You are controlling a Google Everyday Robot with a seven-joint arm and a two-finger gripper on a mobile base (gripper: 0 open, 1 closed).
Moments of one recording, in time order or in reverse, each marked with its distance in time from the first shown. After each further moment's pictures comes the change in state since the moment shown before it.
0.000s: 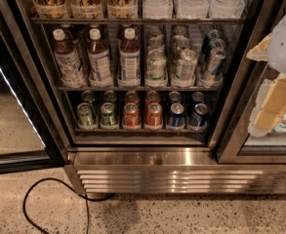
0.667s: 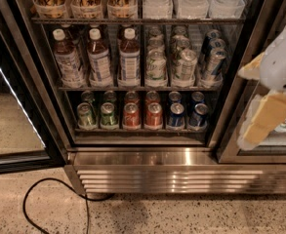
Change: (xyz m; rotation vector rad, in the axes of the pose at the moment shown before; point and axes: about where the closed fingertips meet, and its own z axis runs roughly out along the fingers) arm -0.002 0.015 0.030 -0.073 -0.079 0.034
